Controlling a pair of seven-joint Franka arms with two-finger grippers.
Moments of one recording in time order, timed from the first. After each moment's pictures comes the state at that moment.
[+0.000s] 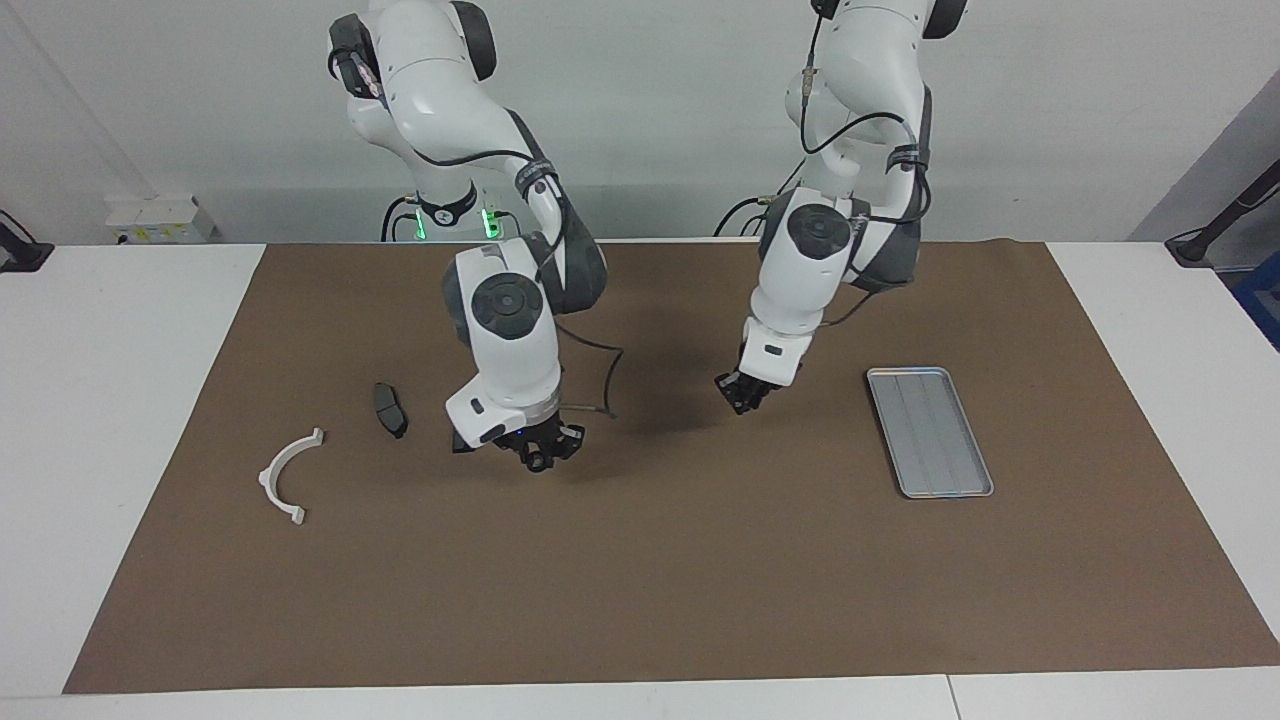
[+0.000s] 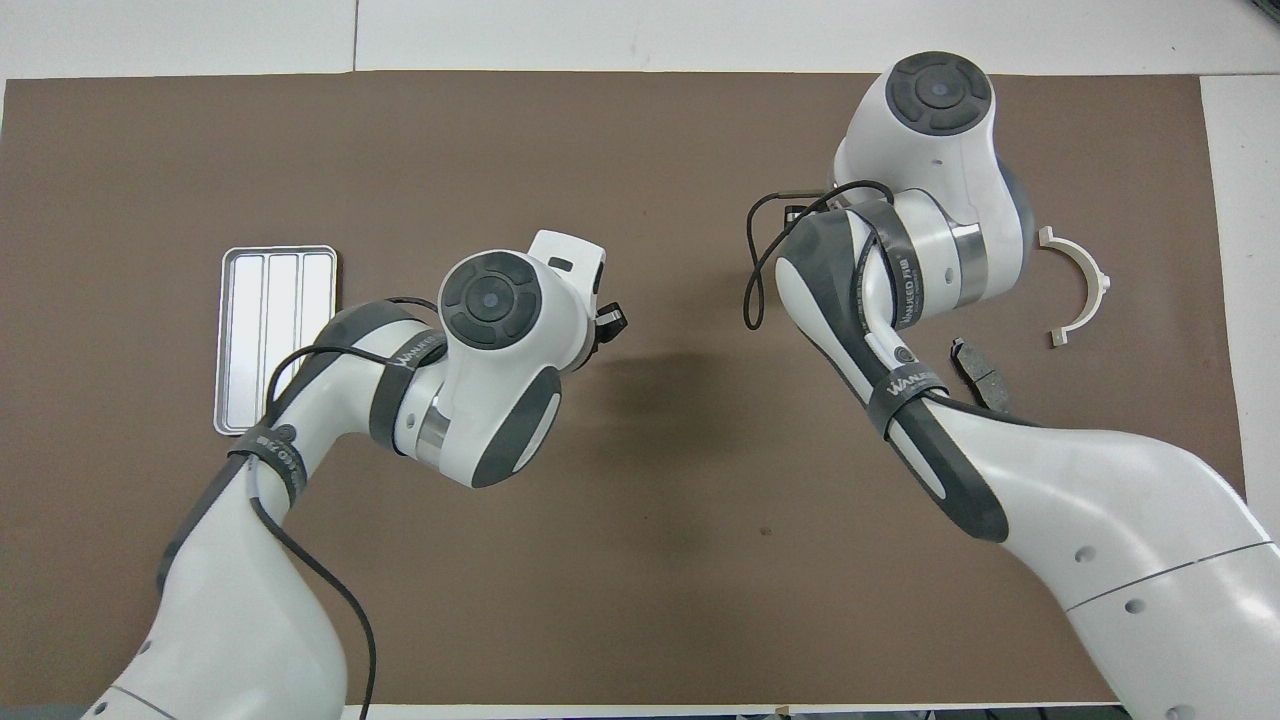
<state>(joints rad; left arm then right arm) -0.63 0.37 0.00 -1.83 -0.07 2.30 -0.97 0.30 0.56 -0.08 -1.46 -0.02 1.98 0.30</state>
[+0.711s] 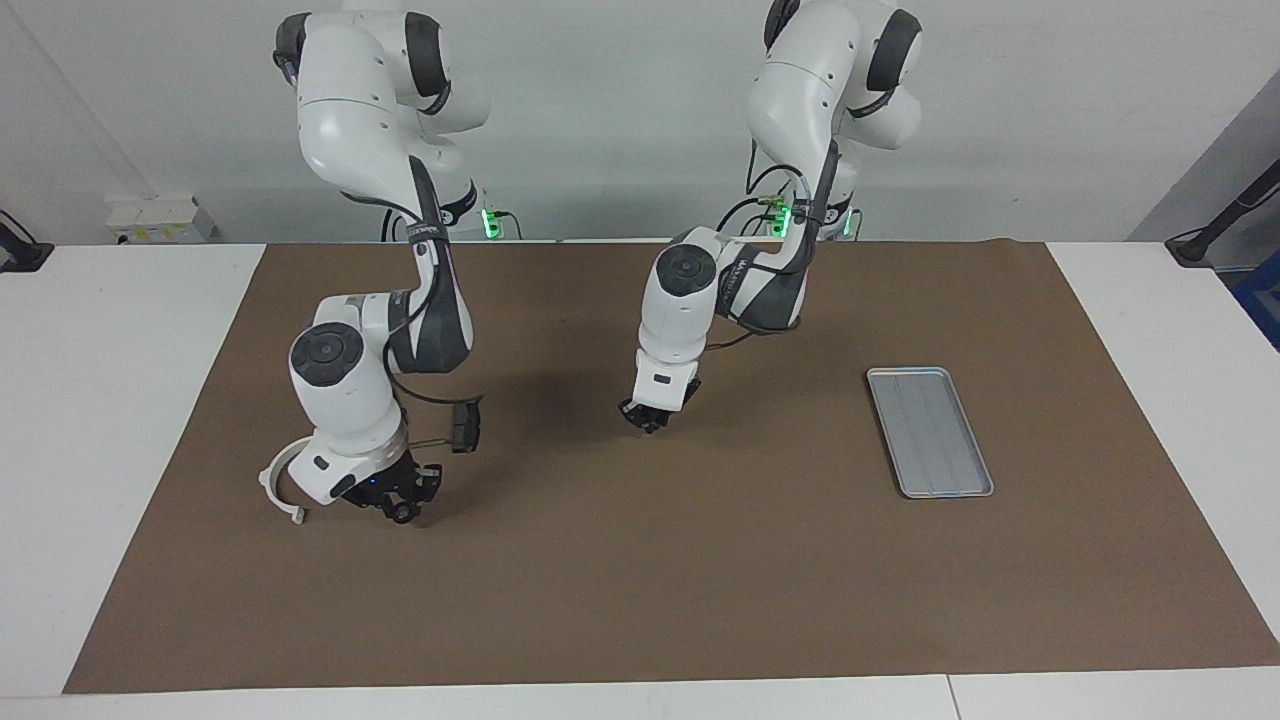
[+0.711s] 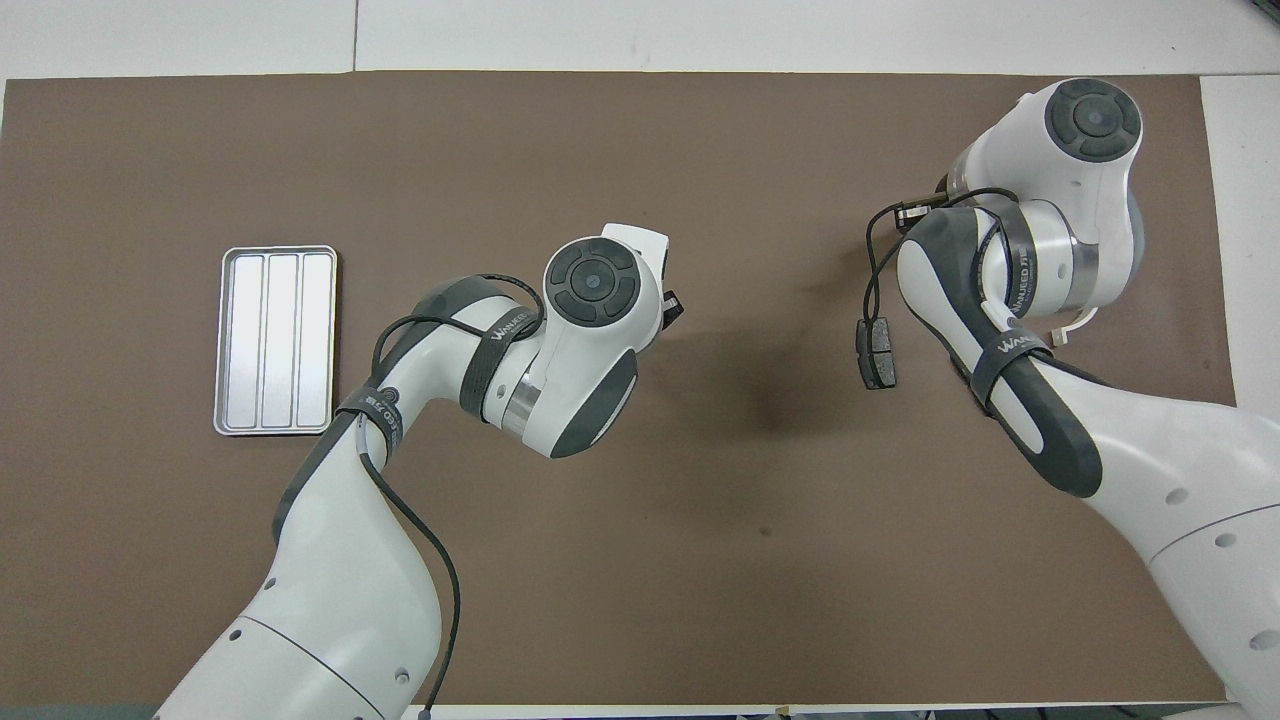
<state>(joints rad) -0.68 0.53 0.01 -1.64 -0.07 2.24 -1.09 0.13 0.56 -0.08 -1.61 -0.04 2.24 0.00</state>
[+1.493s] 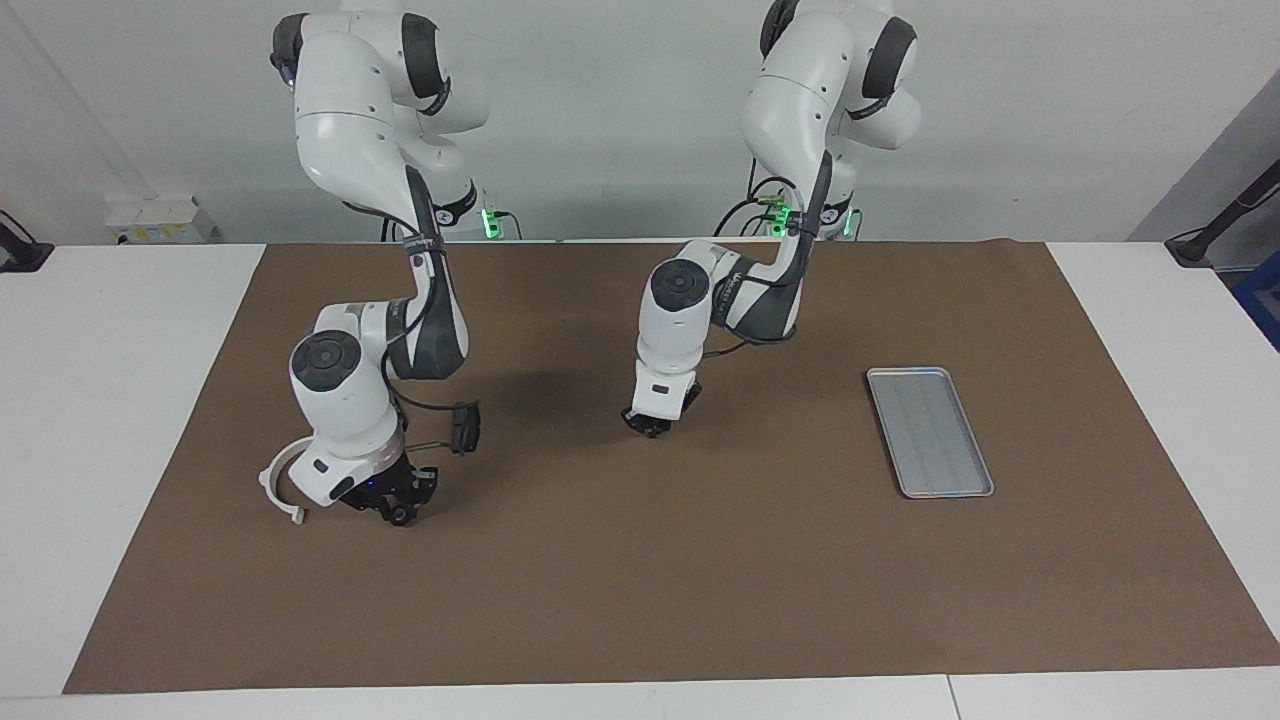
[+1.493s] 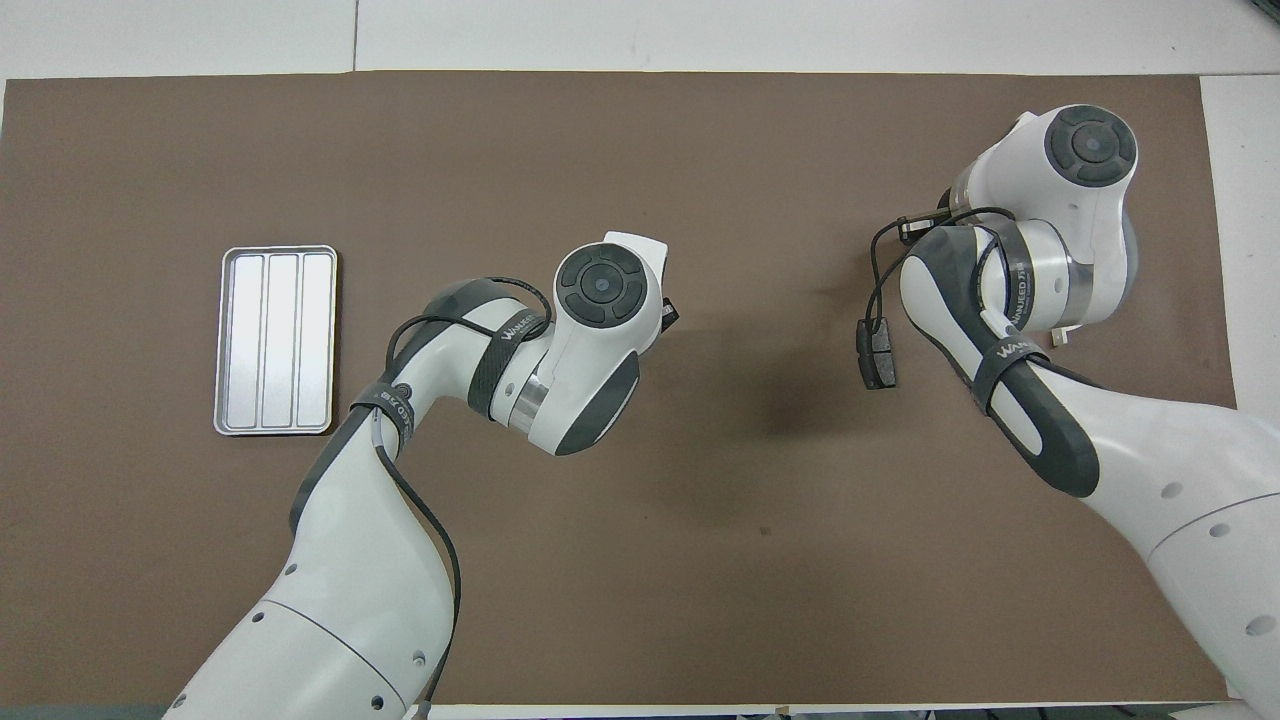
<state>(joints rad) -0.69 0.55 0.02 -1.64 -0.05 2.23 -1.10 0.12 0.56 -0.08 -1.67 -0.04 2.34 -0.02</state>
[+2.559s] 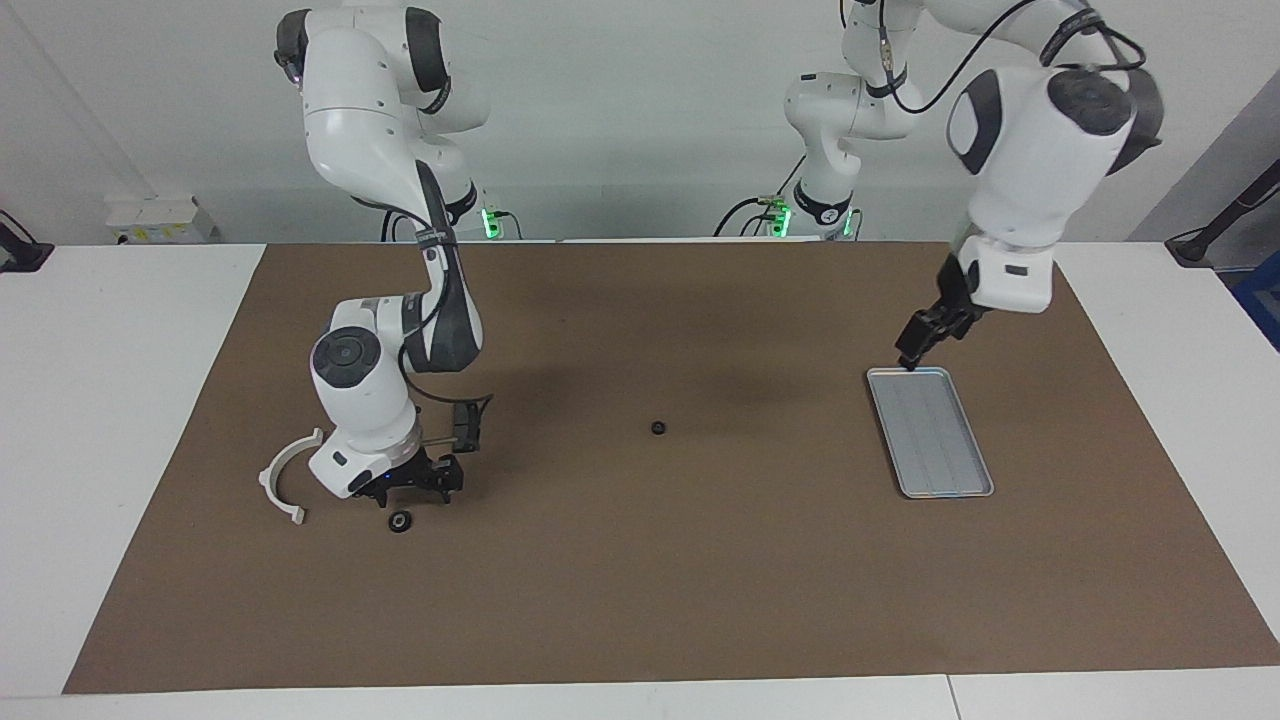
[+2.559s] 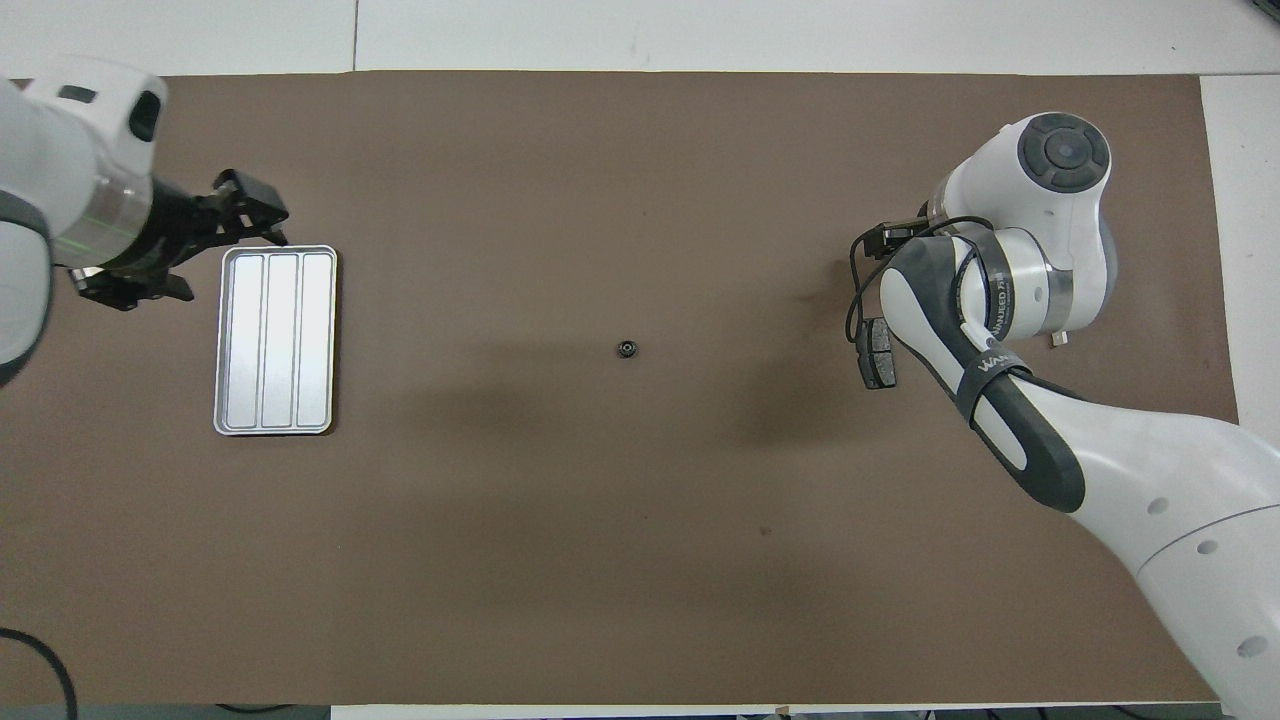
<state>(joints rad) -0.20 0.08 0.10 -1.60 -0.01 1.72 -0.55 0.18 0.51 -0.07 -1.67 -0.04 2.22 0.13</state>
